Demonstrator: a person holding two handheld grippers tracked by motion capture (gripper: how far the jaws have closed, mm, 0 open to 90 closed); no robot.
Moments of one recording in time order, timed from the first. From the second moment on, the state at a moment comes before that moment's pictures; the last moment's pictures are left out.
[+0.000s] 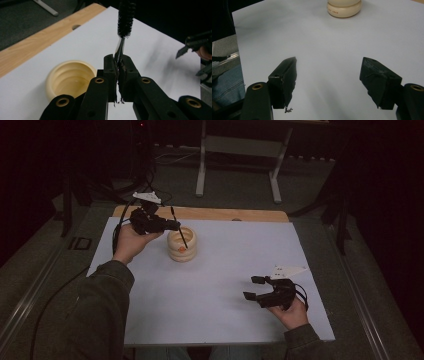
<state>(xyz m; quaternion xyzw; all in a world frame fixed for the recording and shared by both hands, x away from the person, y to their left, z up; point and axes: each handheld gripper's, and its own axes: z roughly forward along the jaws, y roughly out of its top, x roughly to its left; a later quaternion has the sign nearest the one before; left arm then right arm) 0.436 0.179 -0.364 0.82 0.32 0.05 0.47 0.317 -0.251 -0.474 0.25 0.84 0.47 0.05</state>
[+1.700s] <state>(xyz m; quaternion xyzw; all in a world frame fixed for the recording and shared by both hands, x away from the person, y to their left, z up) 0.468 0.179 -0.420 0.80 0.41 0.07 0.43 0.318 -0.256 -0.472 0.25 0.84 0.47 0.06</state>
